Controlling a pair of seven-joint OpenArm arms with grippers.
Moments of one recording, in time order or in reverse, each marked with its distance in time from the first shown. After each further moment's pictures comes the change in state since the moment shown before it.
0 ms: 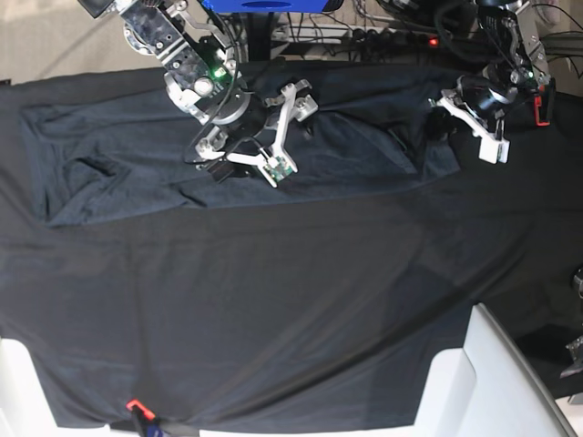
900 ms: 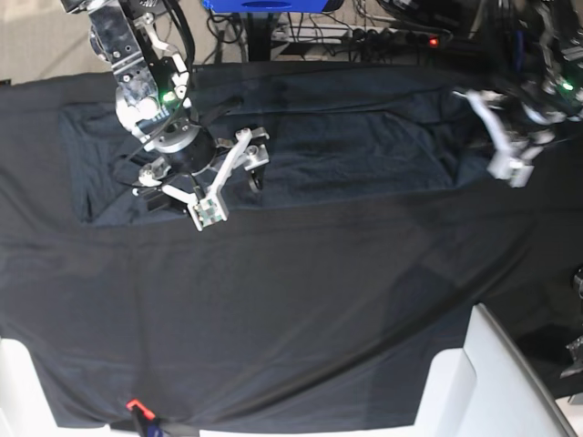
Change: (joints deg) left arm 10.1 -5.7 5.7 35.0 1.9 3.8 14.7; right arm -2.8 -0.3 15.1 8.3 0.0 0.0 0.0
